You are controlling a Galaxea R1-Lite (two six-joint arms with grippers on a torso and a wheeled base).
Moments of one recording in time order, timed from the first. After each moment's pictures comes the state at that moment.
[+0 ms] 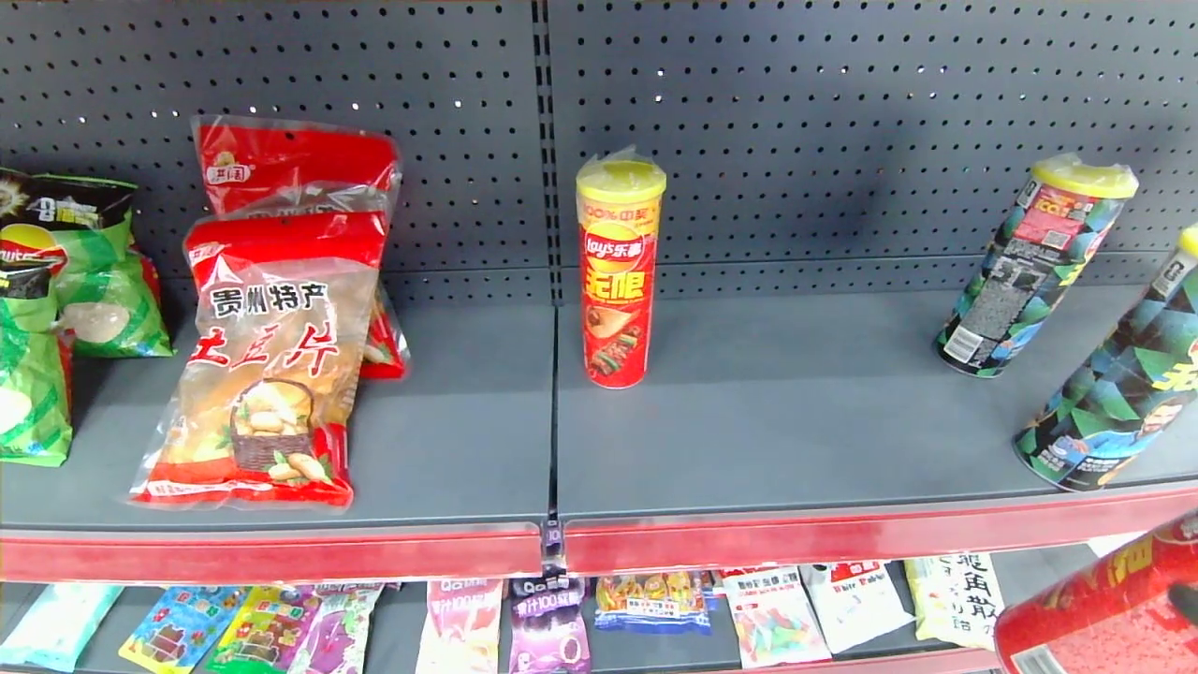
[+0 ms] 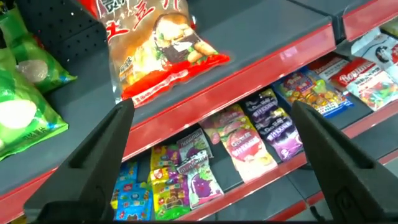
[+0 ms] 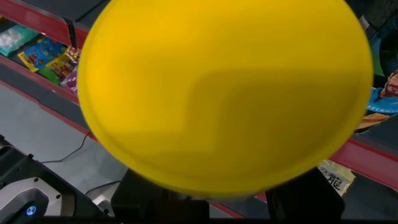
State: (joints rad) left arm -0.24 0.24 -0.36 0.22 -0.05 0.35; right arm 0.22 0.61 -0.51 0.15 0.26 -0.14
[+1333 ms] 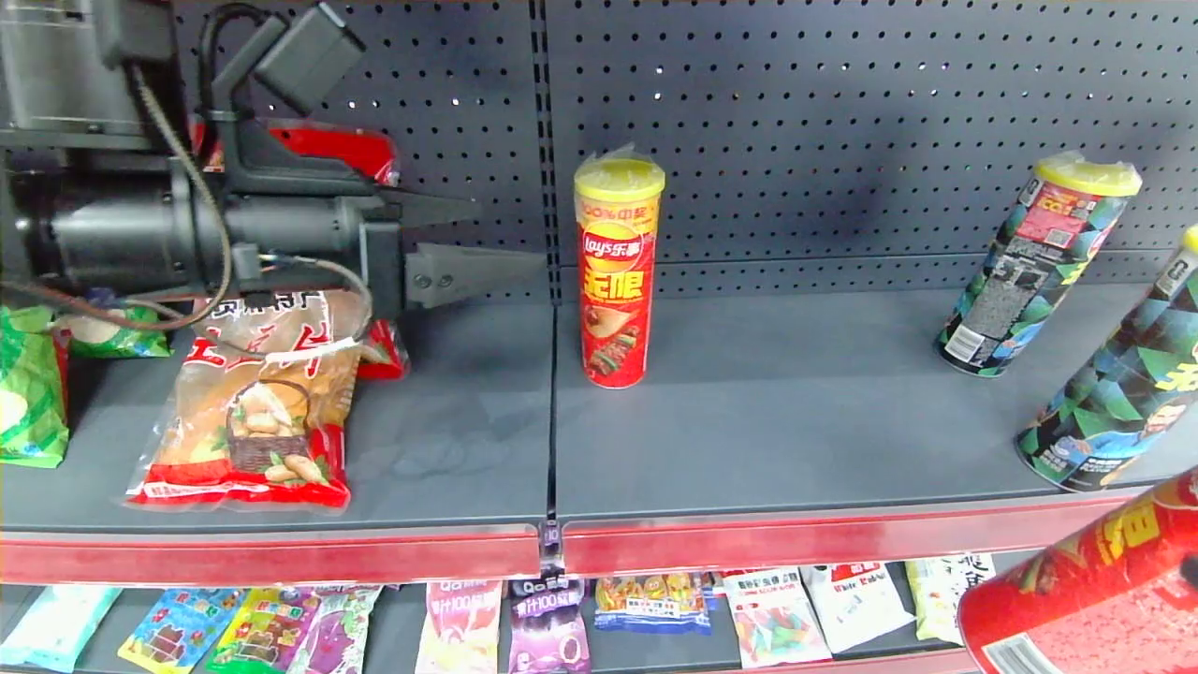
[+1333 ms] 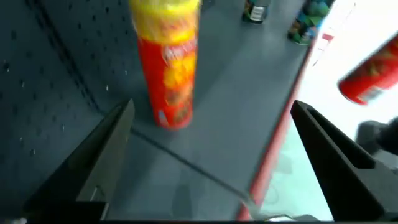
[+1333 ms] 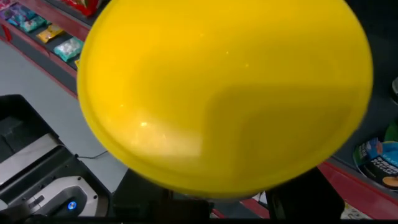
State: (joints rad) left arm -0.39 1.58 -1.25 -0.12 -0.62 0.17; right arm 0.37 0.70 -0.63 0.15 0.30 -0.09
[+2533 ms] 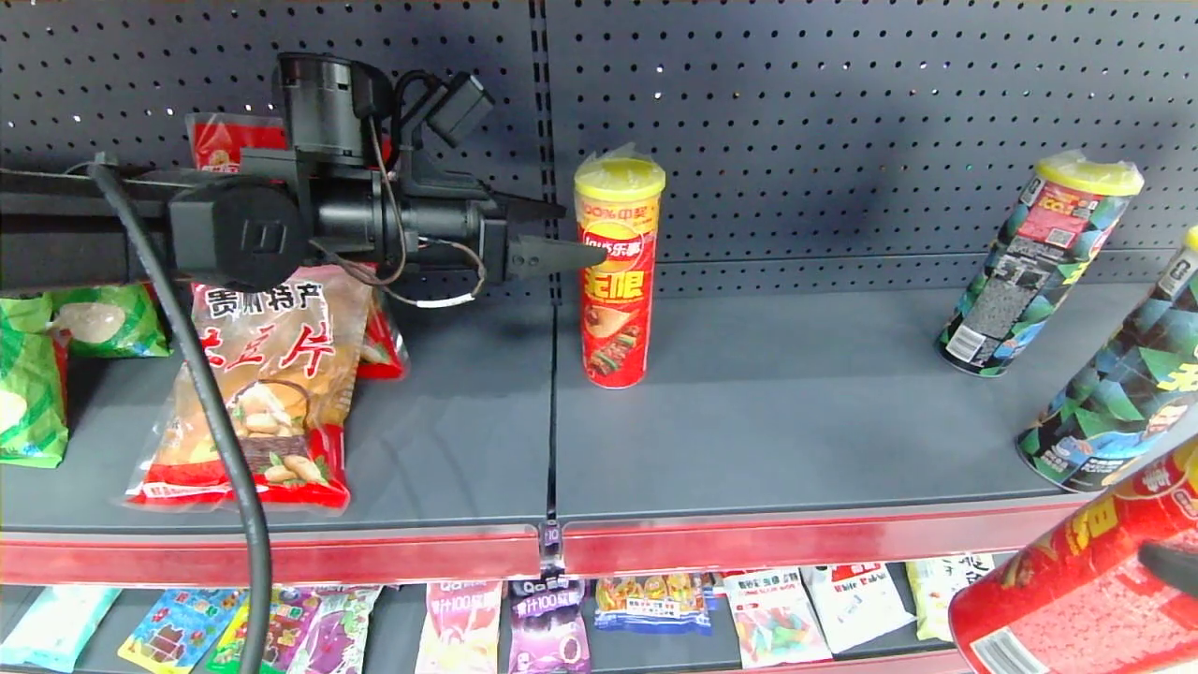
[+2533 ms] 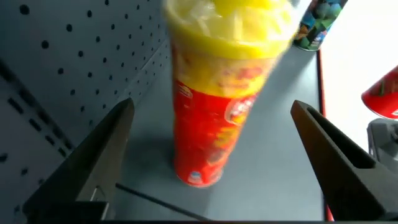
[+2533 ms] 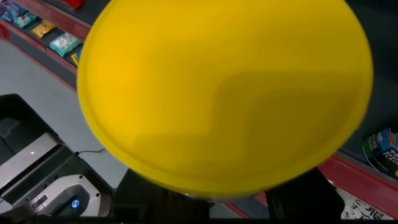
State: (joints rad) left arm -0.35 1.97 -1.61 -0.13 -0.85 0.21; right arm 0.35 0.75 -0.63 0.15 0.29 -0.08
